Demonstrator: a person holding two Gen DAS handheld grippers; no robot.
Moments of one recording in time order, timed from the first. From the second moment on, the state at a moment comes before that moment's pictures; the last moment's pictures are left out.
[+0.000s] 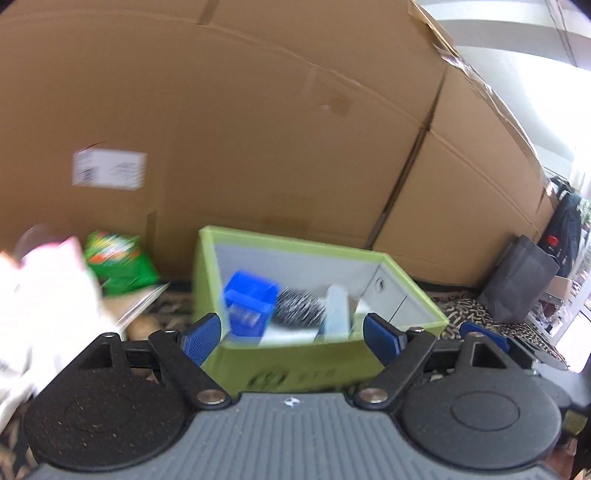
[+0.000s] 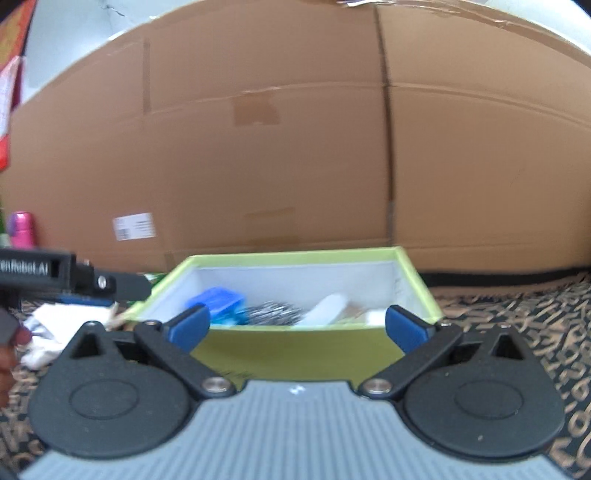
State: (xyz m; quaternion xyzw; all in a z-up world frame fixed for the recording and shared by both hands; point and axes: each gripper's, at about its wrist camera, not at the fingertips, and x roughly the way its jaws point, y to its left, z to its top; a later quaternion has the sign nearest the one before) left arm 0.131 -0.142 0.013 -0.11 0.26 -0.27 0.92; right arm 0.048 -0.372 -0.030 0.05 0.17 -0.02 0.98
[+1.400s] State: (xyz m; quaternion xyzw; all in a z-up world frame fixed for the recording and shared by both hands) left arm 0.206 0.122 -0.053 -0.15 0.35 -0.05 0.92; right arm 0.153 -0.078 -0.045 -0.01 0.27 0.22 0.94
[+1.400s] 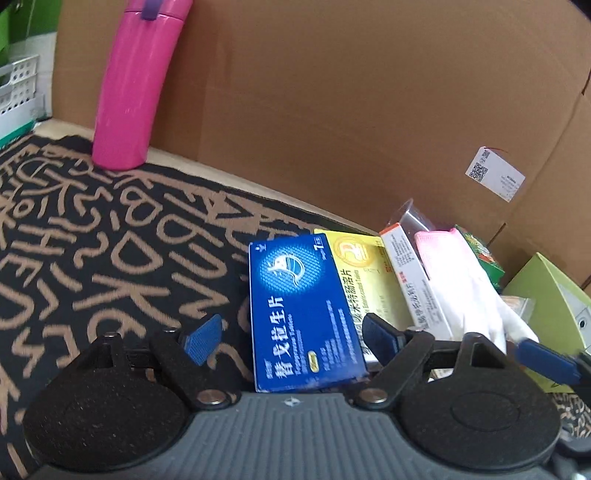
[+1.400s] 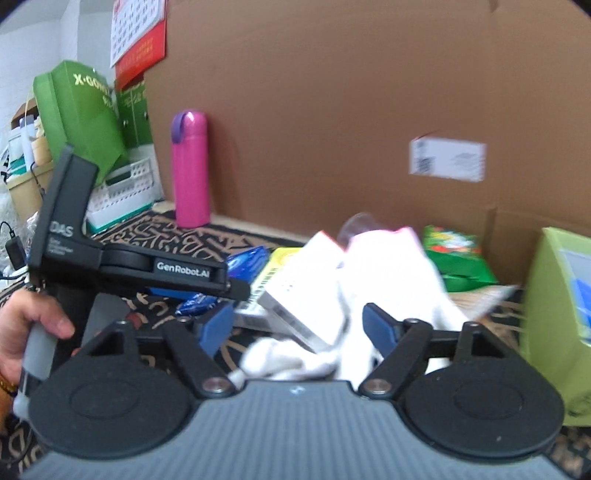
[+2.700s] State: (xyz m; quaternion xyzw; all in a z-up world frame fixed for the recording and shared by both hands) left arm 0.060 0.000 -0.052 -0.07 0.38 -0.23 0.89; right arm -0.034 -0.200 -0.049 -0.12 0.25 0.07 0.96
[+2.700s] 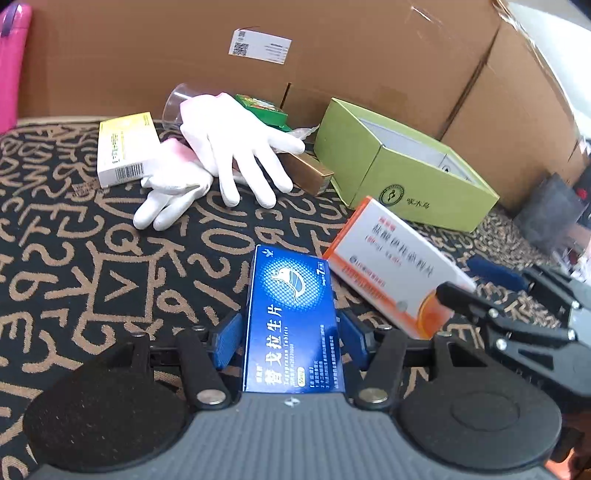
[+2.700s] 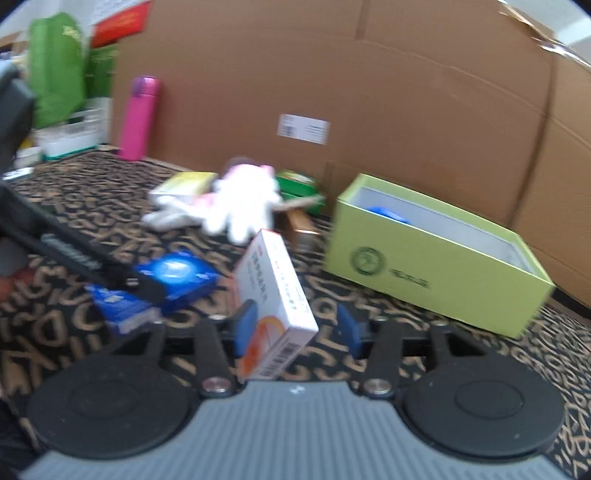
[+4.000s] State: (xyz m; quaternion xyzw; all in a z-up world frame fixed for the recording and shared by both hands) left arm 0.050 -0.061 -0.024 0.02 0.34 -0.25 0.91; right arm -0.004 -0.249 -0.052 -0.05 0.29 0.11 0.95
